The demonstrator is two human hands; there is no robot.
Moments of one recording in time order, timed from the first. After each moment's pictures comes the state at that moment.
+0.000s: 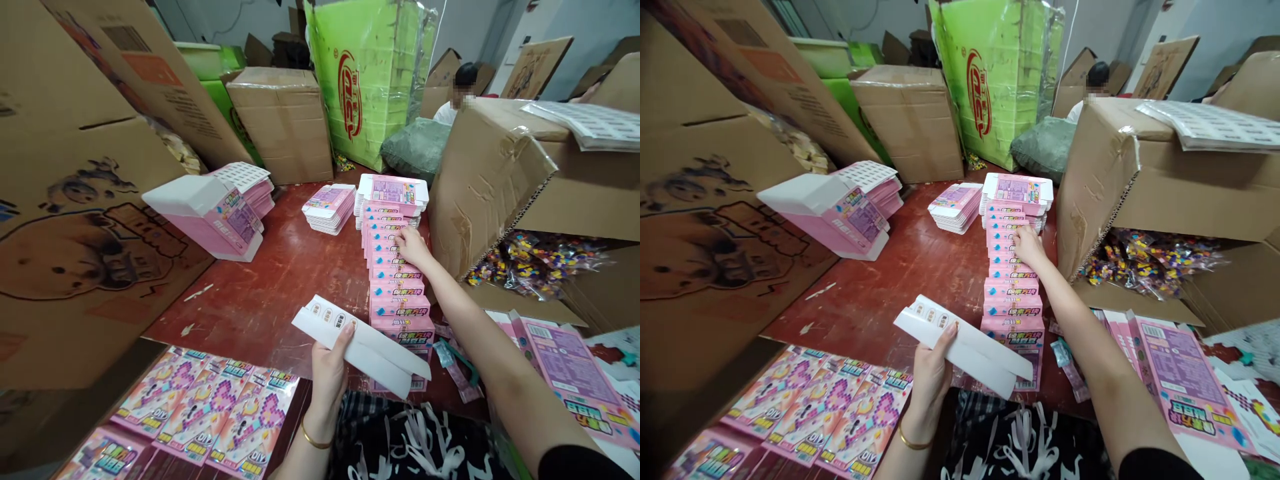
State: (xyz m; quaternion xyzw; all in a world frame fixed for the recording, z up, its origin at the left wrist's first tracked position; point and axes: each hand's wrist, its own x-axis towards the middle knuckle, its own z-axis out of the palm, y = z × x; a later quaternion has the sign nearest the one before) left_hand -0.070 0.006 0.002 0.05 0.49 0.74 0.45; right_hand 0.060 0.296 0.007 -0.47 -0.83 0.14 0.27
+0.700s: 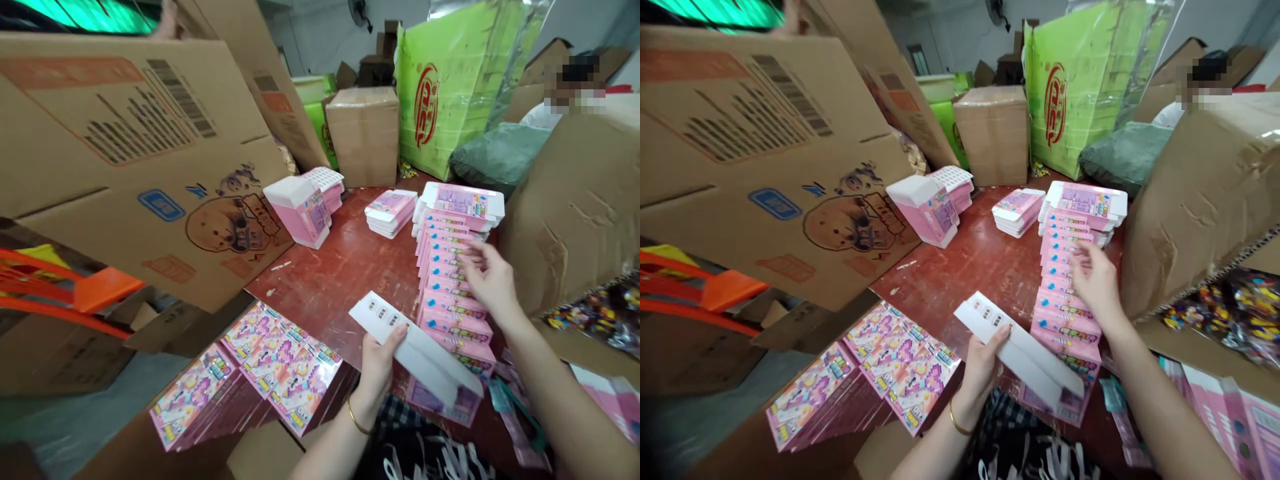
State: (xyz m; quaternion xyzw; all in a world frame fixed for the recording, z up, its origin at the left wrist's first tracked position) left_hand -0.061 -0.002 -0.003 0.08 0.46 0.76 0.45; right_hand 0.067 0.206 0.045 -0.37 -0.76 0.26 0.47
